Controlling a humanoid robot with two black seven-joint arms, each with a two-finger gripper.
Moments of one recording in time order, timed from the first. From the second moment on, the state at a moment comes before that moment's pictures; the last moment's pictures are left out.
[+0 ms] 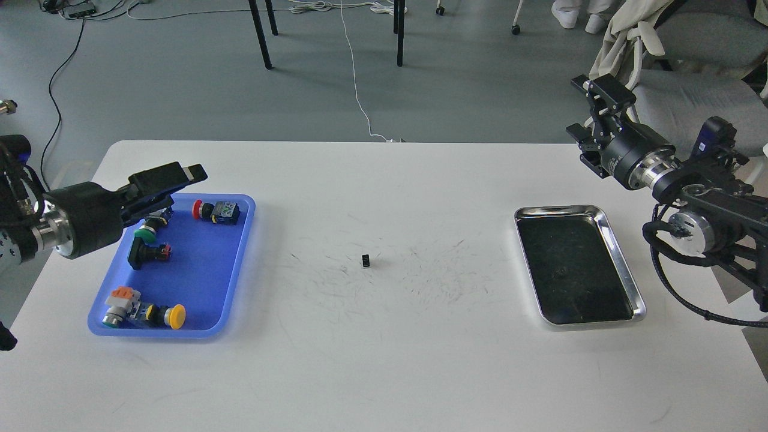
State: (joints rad) left arm -0.85 1.19 -0.20 -1.68 0.81 -0.06 -0.13; right arm 0.97 -0.64 0.07 0.98 -0.19 0.01 0.44
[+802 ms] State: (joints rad) left arm -0.86 1.10 -0.14 -1.72 1.45 -0.01 -0.21; right arm 0.92 -0.65 0.09 0.98 -0.20 0.04 0.46
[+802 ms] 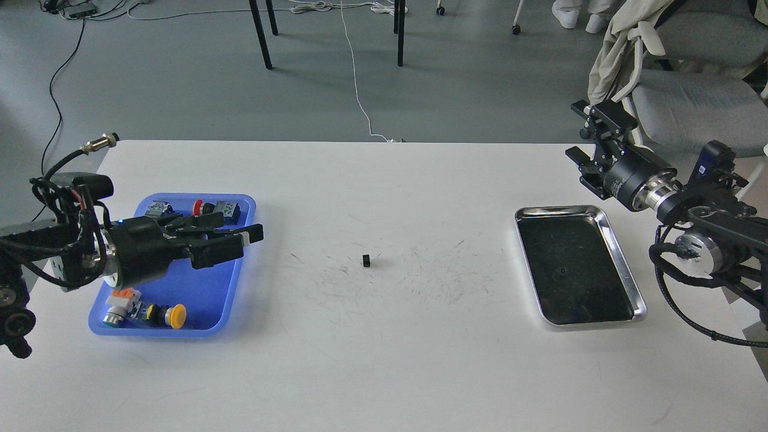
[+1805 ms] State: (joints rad) left arm -0.91 0.47 -0.08 -1.21 1.61 0.00 -0.39; right arm 0.85 -0.62 0.34 0.93 -0.08 -0.07 0.41
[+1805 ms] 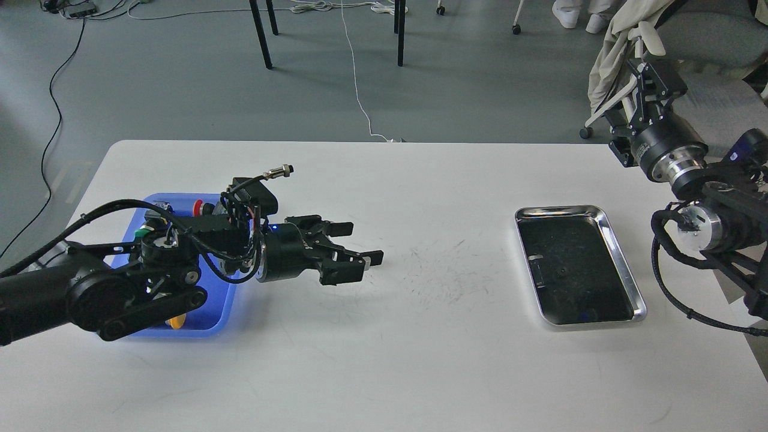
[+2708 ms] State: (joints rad) left arm -0.83 0.26 -0.07 -0.87 1.84 0.19 -0.42; right arm 0.85 -0.62 0.33 0.93 -0.06 -0.08 0.40
